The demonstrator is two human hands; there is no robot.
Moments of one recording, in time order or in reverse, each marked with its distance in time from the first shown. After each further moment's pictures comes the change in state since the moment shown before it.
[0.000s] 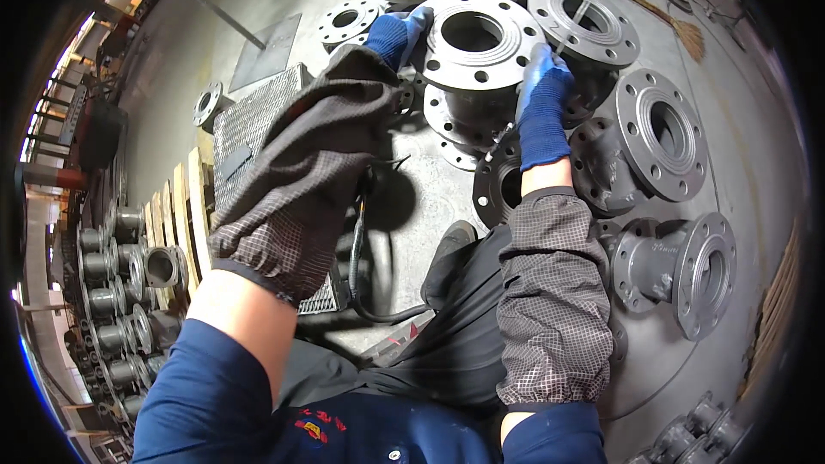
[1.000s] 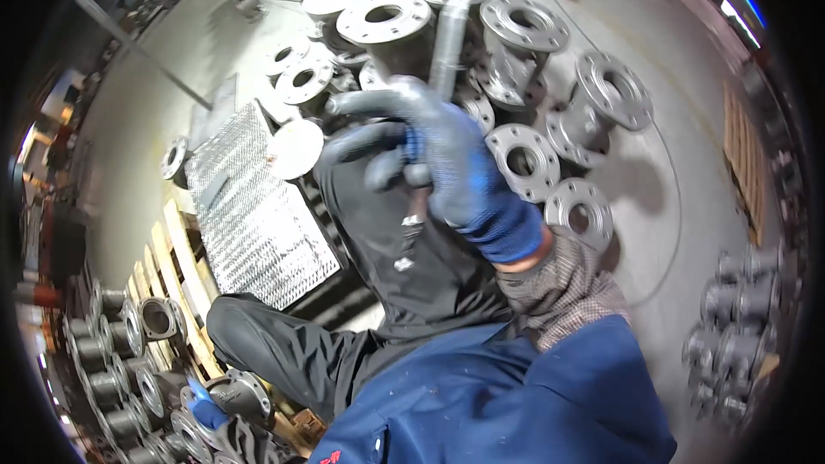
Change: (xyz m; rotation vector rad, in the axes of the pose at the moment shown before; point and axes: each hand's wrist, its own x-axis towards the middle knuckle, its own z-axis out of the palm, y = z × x) left_hand -0.660 -0.186 -0.354 0.546 0.931 -0.600; right_hand -0.338 -0.092 -0.075 0.401 -0.923 0.136
